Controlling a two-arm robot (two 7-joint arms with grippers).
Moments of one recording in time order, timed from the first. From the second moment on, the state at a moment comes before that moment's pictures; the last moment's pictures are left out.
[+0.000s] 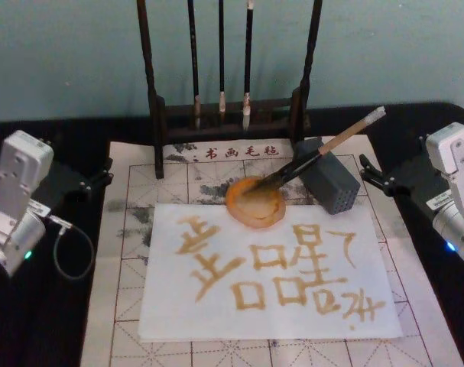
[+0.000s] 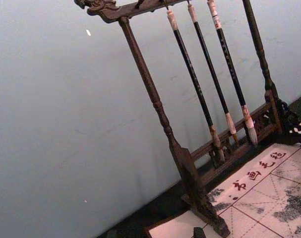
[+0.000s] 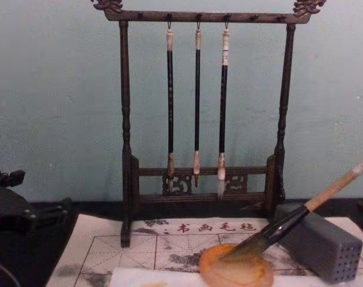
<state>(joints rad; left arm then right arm) -0.20 0.60 0.45 -1.41 -0.25 -0.12 0.03 0.20 0.60 -0.45 -1.41 0.25 -0.12 -0.03</state>
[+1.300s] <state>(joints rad) -0.20 0.60 0.45 -1.41 -0.25 -0.12 0.03 0.11 0.42 -0.18 -1.49 0.95 0.24 0.23</state>
